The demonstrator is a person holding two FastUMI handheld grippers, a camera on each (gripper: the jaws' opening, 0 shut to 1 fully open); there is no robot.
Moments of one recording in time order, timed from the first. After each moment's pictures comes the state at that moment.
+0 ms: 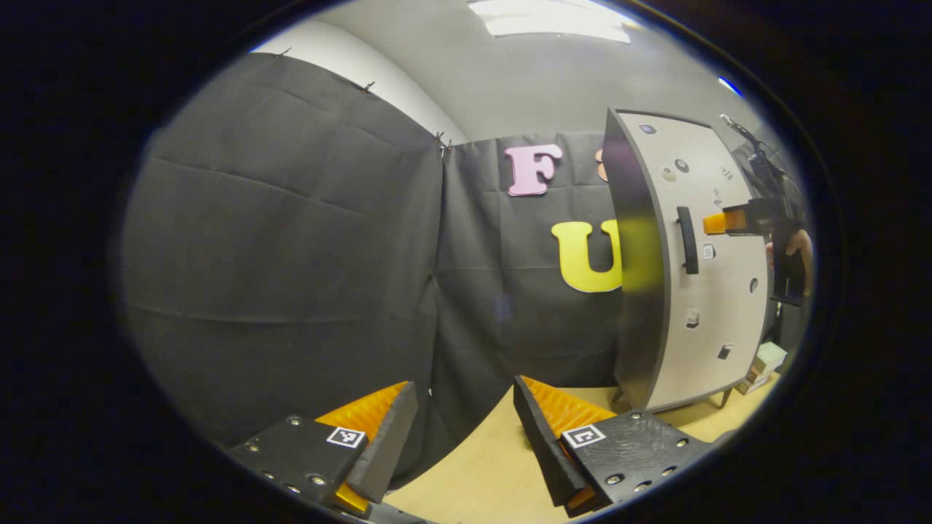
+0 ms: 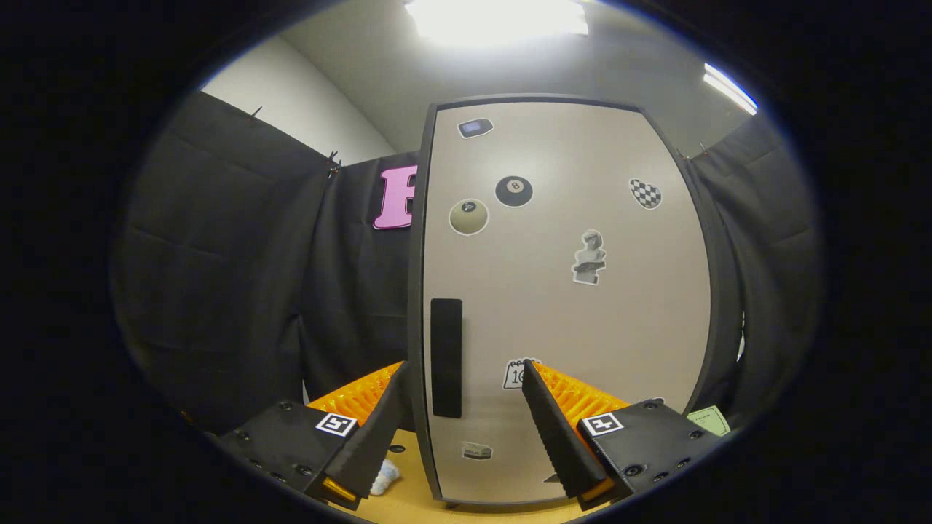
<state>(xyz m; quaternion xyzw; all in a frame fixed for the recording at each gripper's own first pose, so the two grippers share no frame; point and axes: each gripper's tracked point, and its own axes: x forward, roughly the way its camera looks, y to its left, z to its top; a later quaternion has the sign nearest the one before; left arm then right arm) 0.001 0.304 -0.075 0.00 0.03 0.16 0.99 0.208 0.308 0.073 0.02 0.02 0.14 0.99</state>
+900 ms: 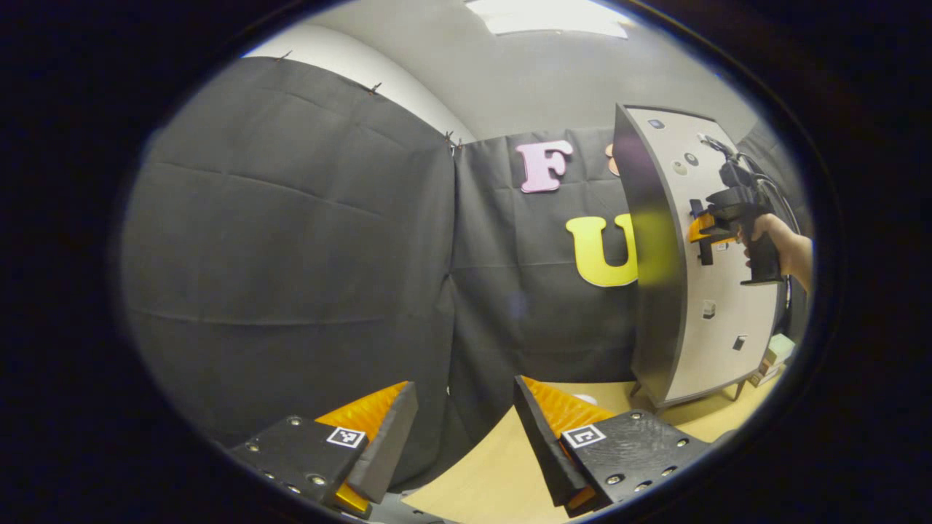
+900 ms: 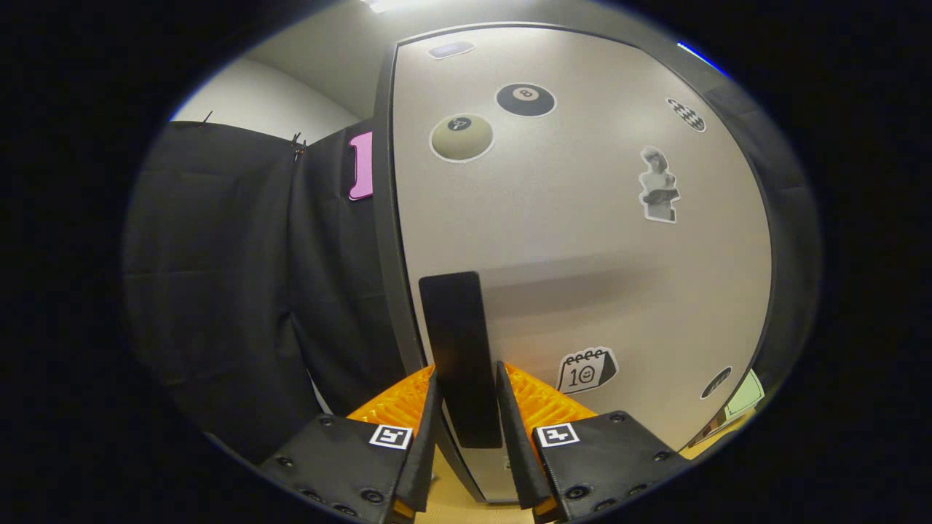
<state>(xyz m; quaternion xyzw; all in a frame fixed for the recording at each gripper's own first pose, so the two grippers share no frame) -0.004 0.316 -0.085 0.00 0.04 0.18 0.98 0.277 0.348 0.035 0.07 0.13 0.13 0.98</state>
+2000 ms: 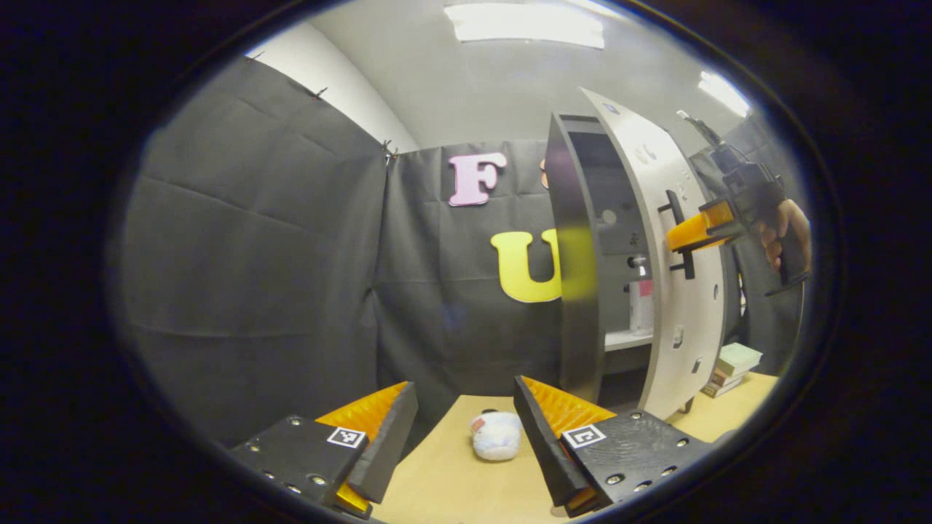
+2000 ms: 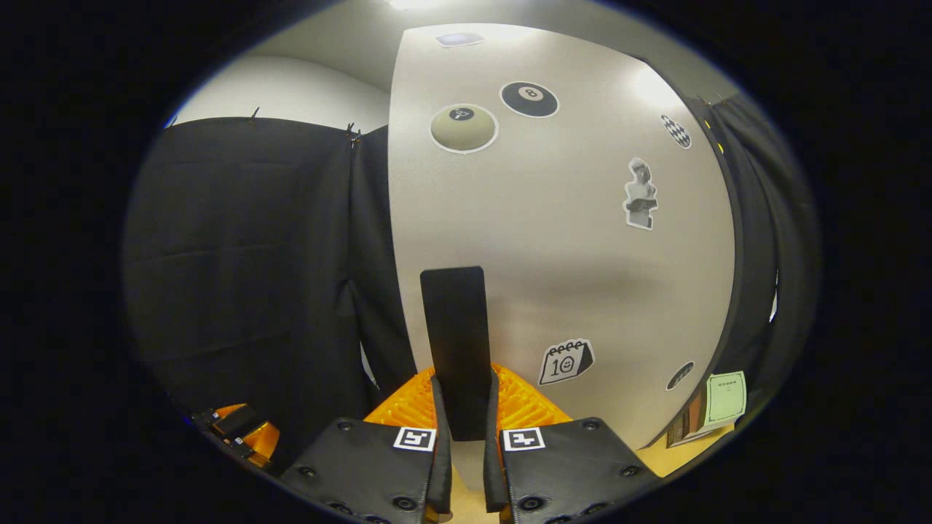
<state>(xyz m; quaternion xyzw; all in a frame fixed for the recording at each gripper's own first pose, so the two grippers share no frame) 0.041 0.190 -0.049 0.00 0.01 0.04 1.00 0.241 0.322 0.039 0.06 0.16 0.25 0.95</state>
